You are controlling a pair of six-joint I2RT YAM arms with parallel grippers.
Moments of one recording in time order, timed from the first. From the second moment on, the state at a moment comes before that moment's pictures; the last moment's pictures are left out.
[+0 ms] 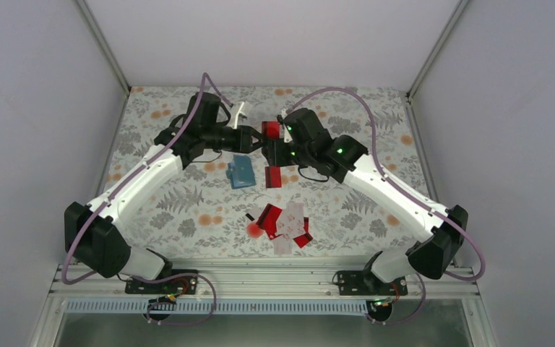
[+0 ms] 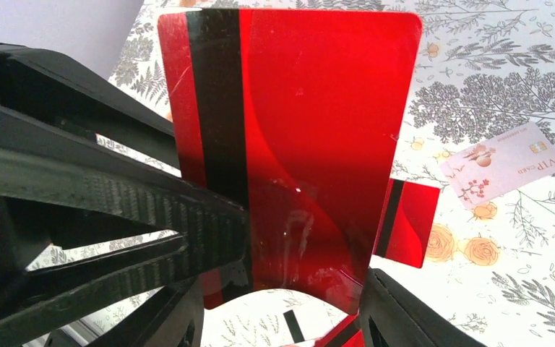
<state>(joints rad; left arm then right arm) -0.49 1.42 1.29 -0.46 0.67 -0.47 0.82 1.45 1.45 -0.74 0.01 0.57</state>
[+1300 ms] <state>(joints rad) -0.47 1.52 1.61 -0.26 1.11 -0.53 0.33 1.34 1.44 -0.26 -1.14 0.58</state>
